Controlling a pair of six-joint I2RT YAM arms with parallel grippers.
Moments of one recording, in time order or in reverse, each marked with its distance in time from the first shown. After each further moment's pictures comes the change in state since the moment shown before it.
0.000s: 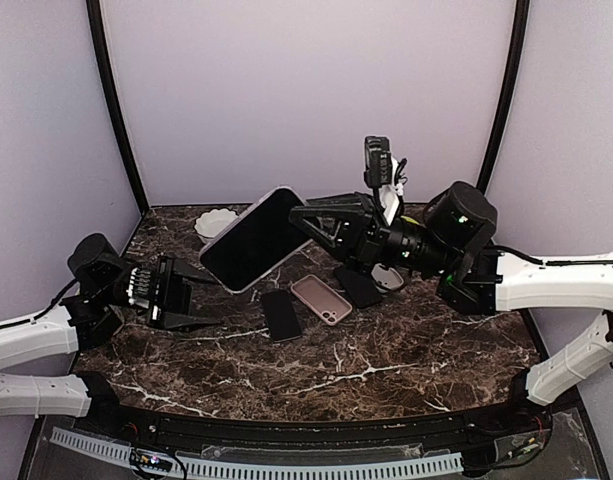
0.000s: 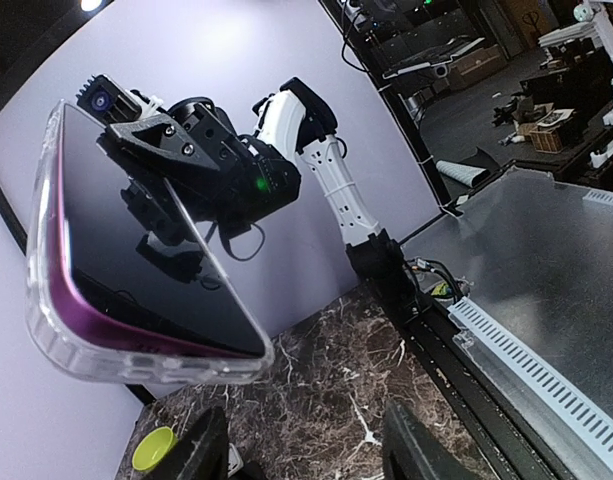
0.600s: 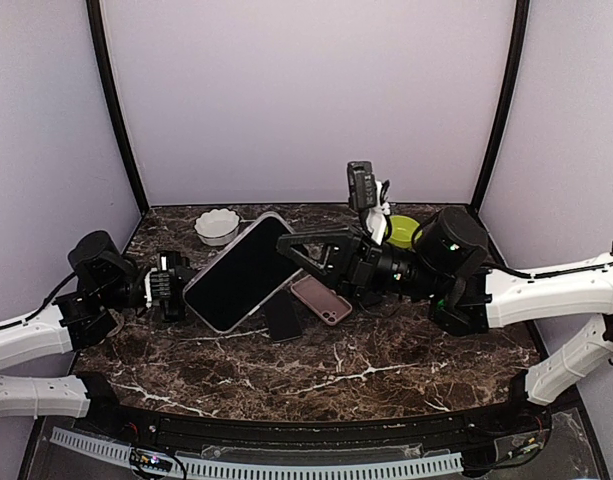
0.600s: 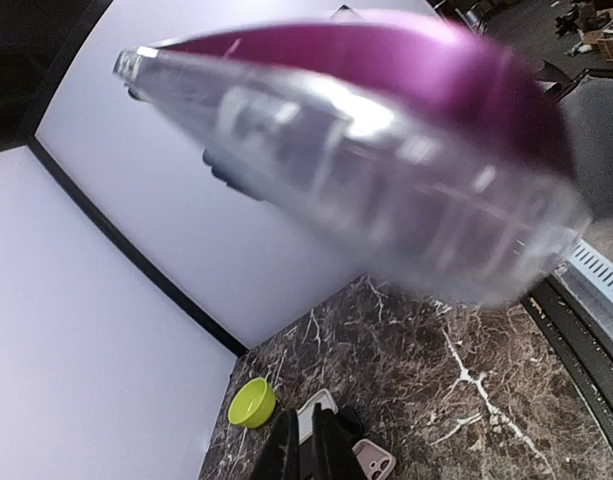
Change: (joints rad) left arm -0.061 -0.045 0.046 -0.168 -0.280 0.263; right arm 0.086 0.037 -0.059 0.103 0.040 0.211
